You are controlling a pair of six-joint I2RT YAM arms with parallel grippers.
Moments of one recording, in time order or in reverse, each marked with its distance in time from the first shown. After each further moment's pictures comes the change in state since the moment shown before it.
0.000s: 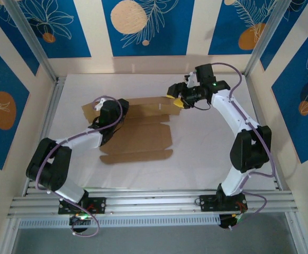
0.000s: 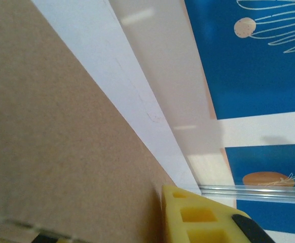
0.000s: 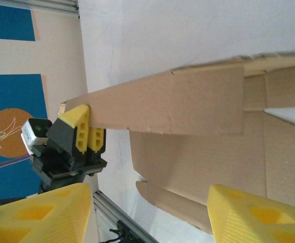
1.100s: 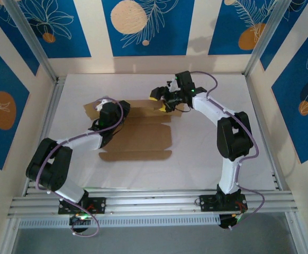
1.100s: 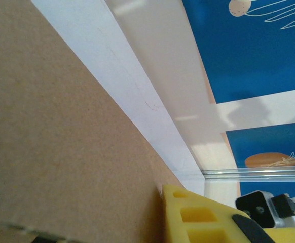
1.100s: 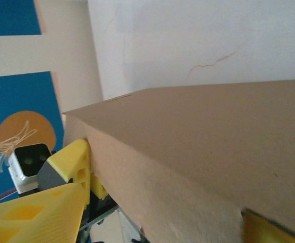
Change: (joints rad) left arm 0.000 0.000 -0.041 0.056 0.050 0.050; right arm 0.113 0.204 -0.071 0.403 -0.087 0.263
